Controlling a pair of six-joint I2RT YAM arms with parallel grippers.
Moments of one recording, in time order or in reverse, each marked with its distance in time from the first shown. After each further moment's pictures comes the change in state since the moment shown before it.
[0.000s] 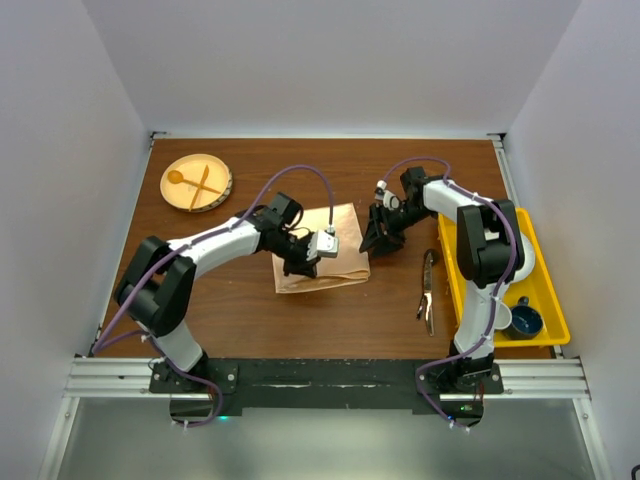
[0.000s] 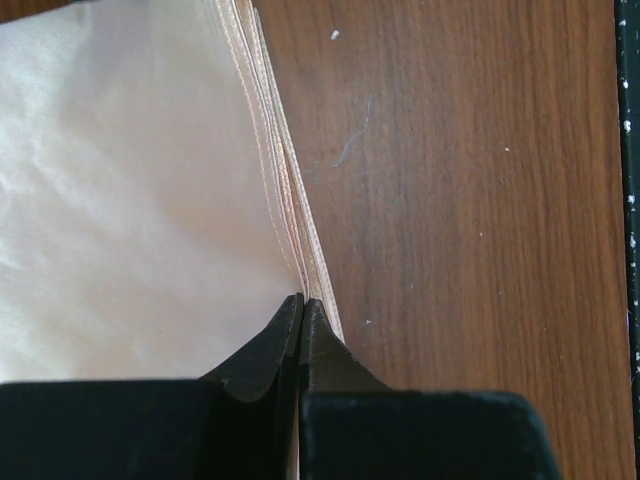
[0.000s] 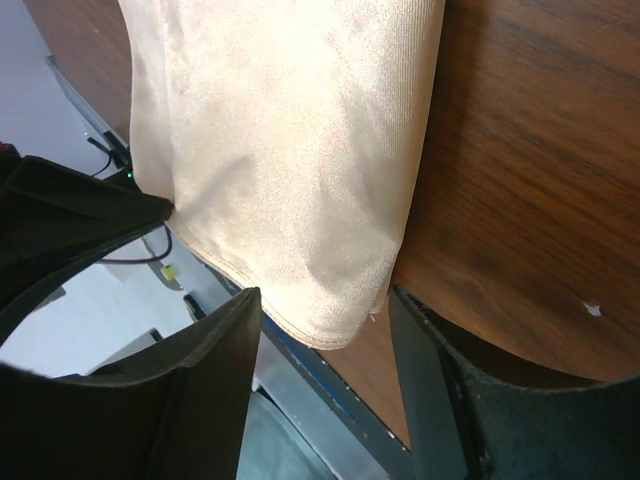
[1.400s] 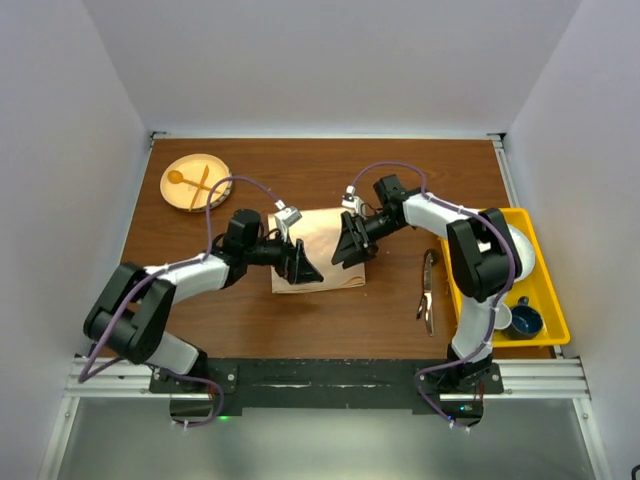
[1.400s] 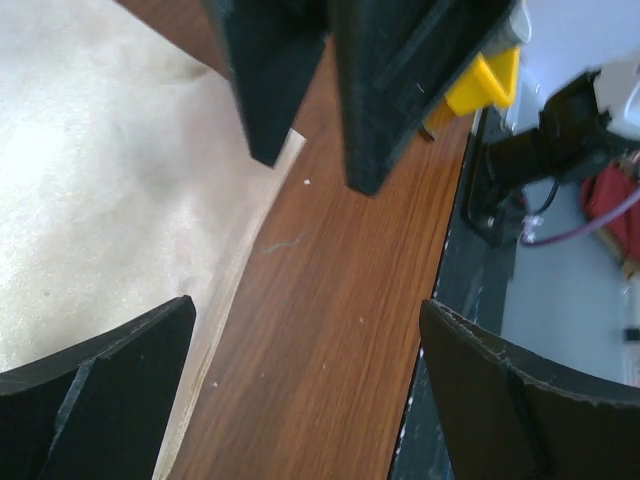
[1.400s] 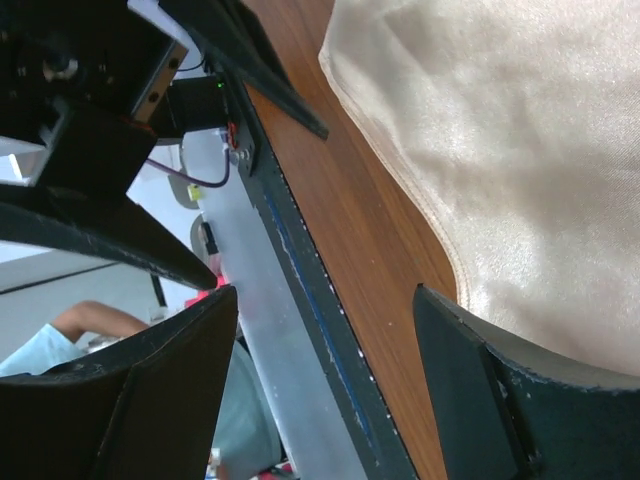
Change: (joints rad) left arm 0.119 -0.228 -0.465 0.818 0.139 -1.128; right arm 0.174 -0.106 -0.112 0.175 -0.265 -0.028
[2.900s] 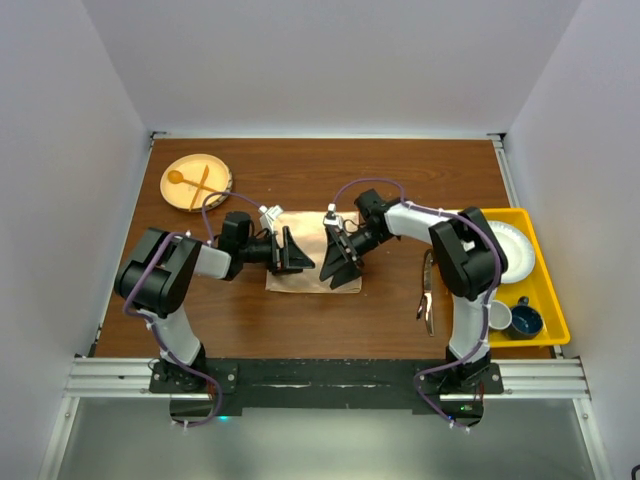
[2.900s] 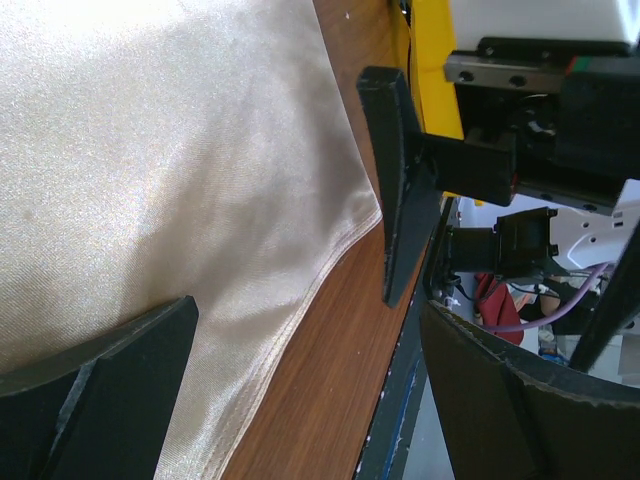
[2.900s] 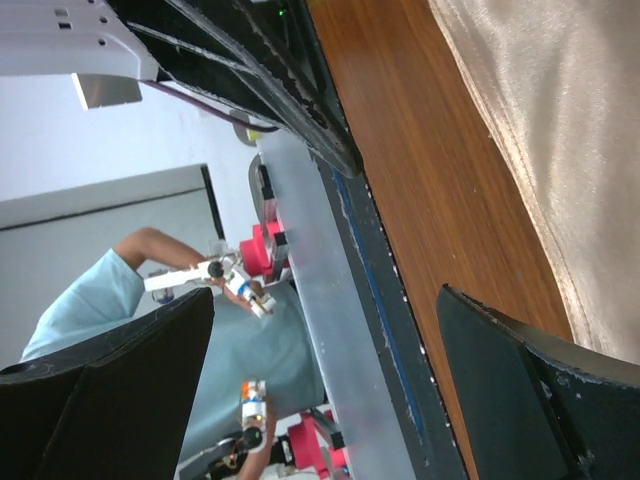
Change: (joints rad) left arm 0.166 0.327 -0.023 0.289 0.077 -0.377; right arm 0.113 0.060 -0.035 0.002 -0.151 0.025
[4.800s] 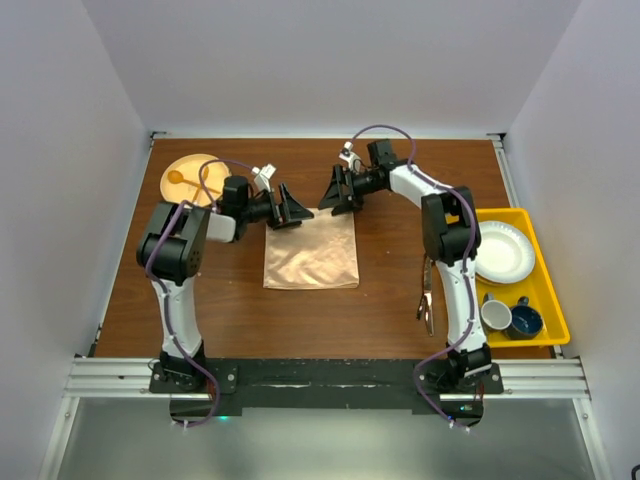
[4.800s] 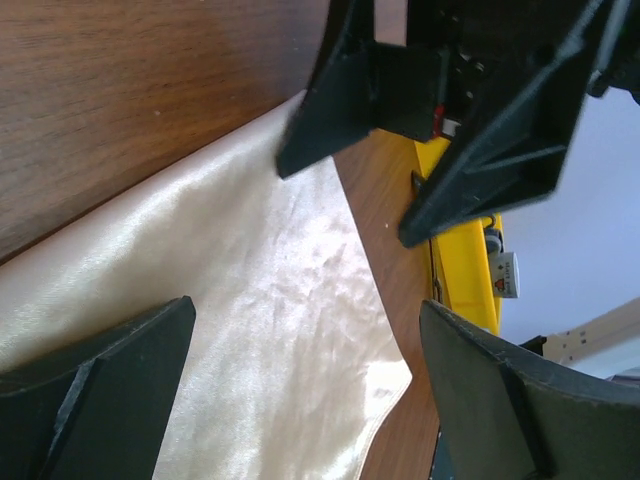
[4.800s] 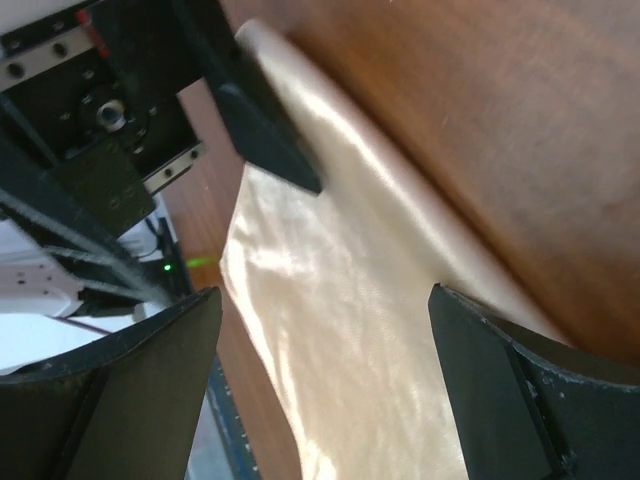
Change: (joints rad) left arm 0.093 0.286 0.406 0.053 -0.039 -0.086; right arm -0.178 0.401 0.602 0.213 0.238 0.167
